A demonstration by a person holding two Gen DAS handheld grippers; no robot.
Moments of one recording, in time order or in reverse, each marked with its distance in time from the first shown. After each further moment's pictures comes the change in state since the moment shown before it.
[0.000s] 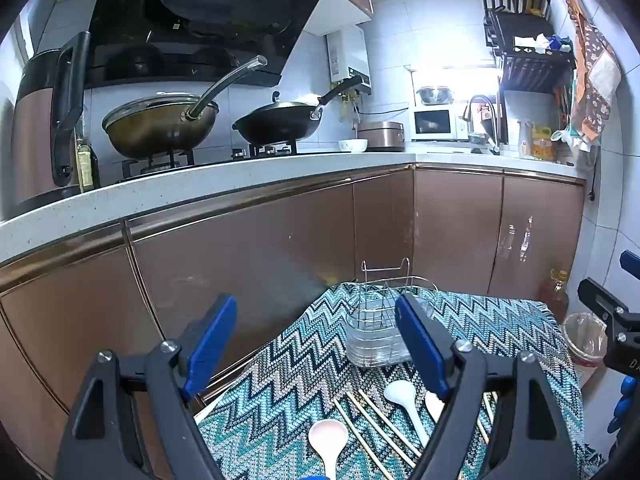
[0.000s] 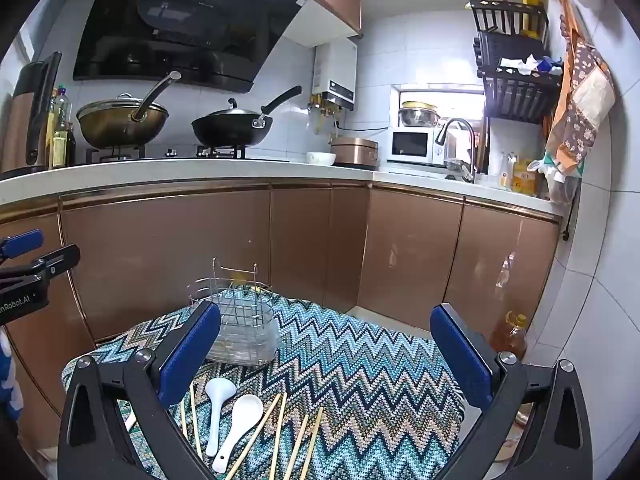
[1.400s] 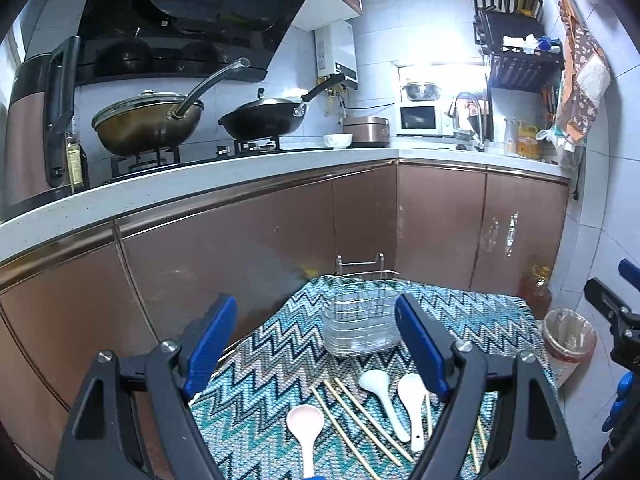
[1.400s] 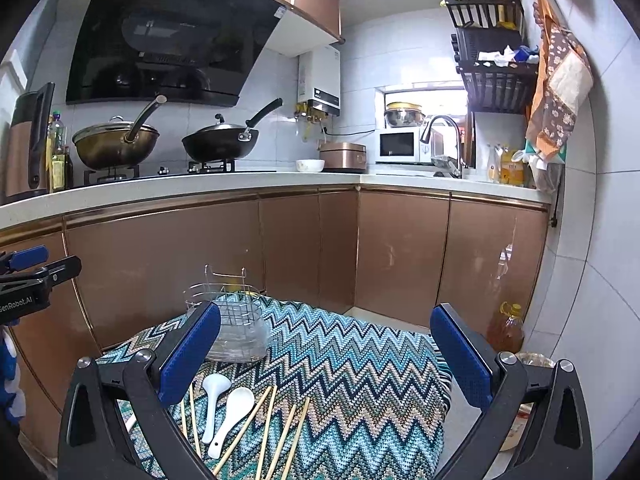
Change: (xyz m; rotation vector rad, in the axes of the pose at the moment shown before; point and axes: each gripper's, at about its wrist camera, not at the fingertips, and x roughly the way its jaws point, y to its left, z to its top) left arm -0.018 -0.014 0.010 -0.004 0.023 -0.063; right arm -0.026 -0.027 -0.008 0.077 -0.040 -0.005
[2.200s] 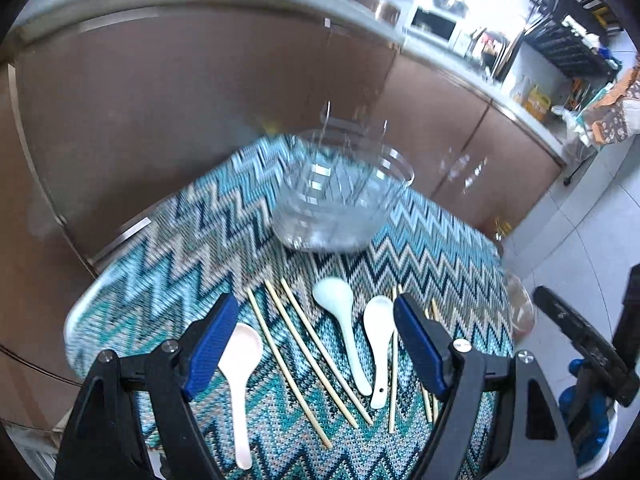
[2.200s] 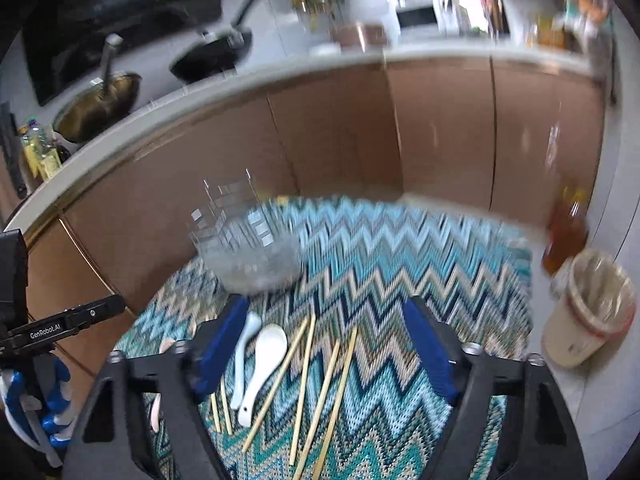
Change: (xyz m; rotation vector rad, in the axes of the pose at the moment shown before) left arm 0.140 0.021 -0.056 -0.253 0.542 -0.237; right arm 0.128 -0.020 -0.042 0.188 0.461 0.201
